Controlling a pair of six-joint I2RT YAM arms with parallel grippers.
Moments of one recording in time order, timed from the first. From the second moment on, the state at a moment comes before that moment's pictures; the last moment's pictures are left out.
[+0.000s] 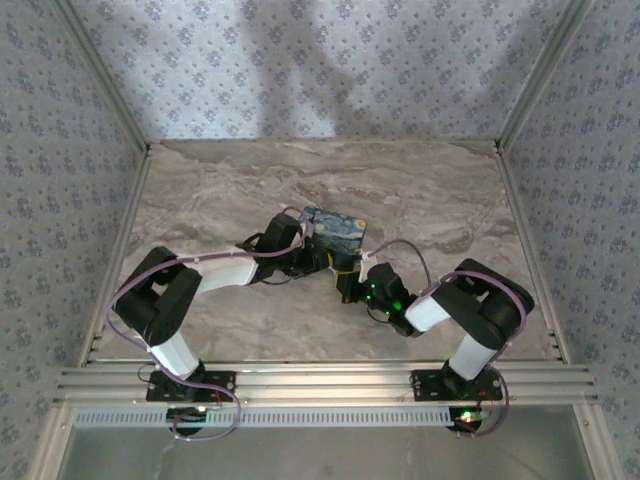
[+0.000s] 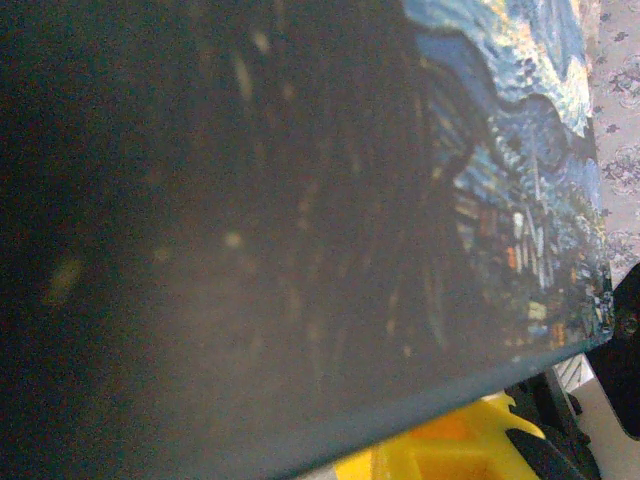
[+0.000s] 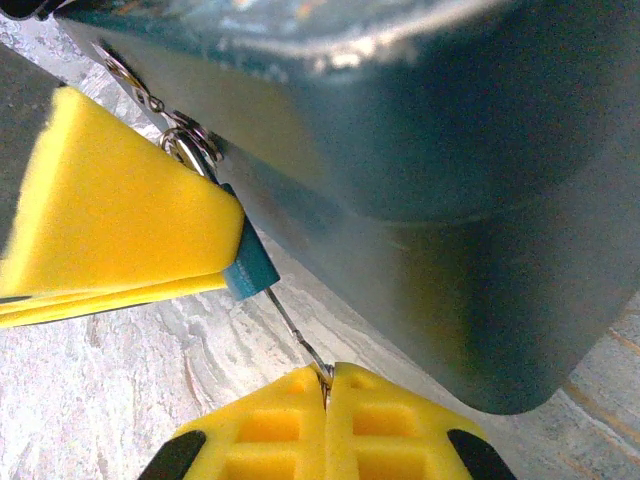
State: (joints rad) left arm -0.69 1.68 0.84 0.08 0.43 -0.90; right arm 0.77 1.66 0.31 0.92 -0.05 0.61
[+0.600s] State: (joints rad) left arm -0.70 1.68 0.84 0.08 0.42 -0.91; right arm 0.77 1.67 0.29 0.96 -0.05 0.61
